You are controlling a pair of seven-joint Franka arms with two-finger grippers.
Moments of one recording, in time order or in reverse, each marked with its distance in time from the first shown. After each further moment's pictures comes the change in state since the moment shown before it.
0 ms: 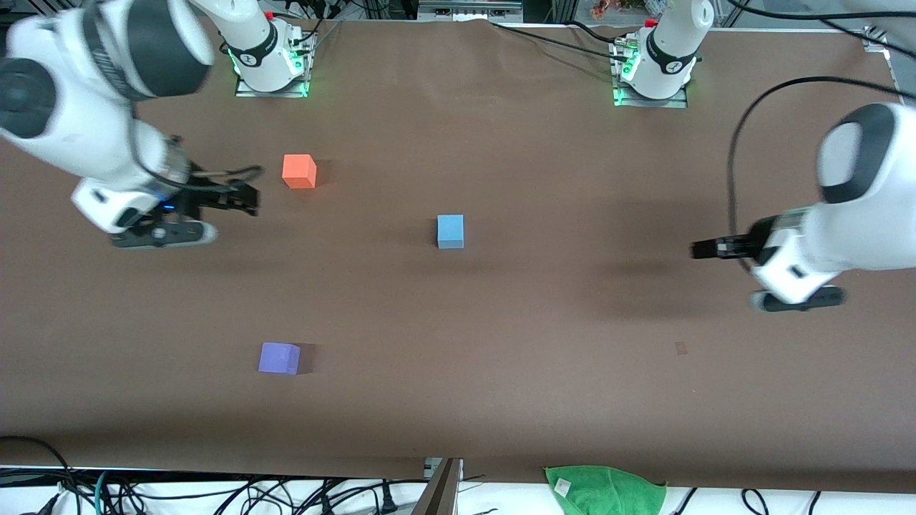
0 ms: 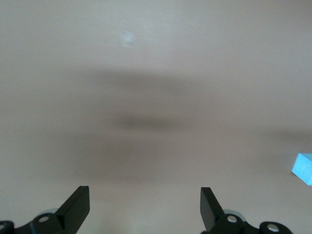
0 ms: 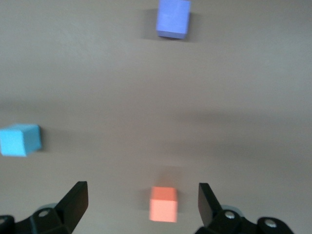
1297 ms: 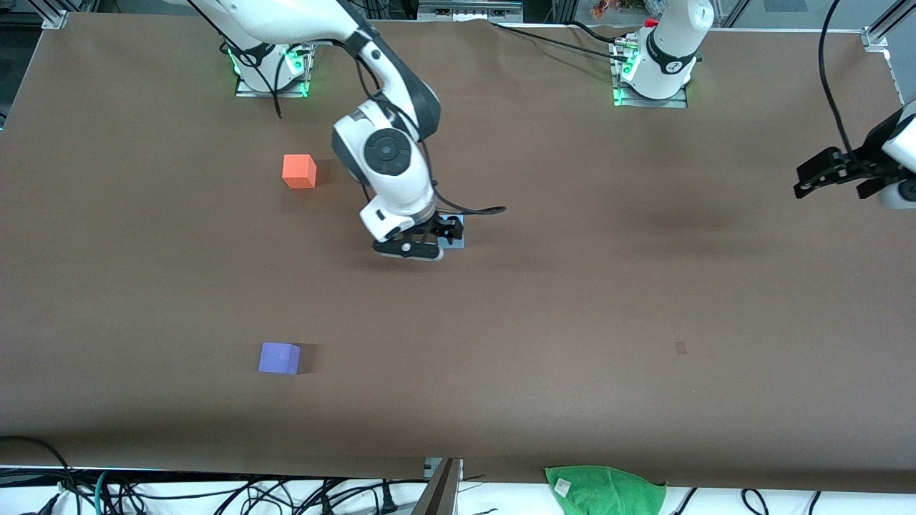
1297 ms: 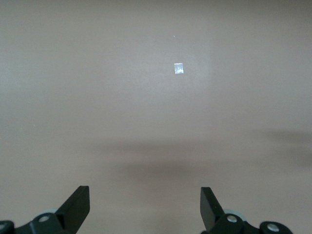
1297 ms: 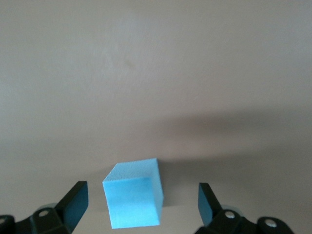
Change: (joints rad) left arm -0.162 -0.417 0.298 -0.312 0.057 0.140 0.248; right arm 0.436 0.409 0.000 0.002 -0.008 0.548 0.578
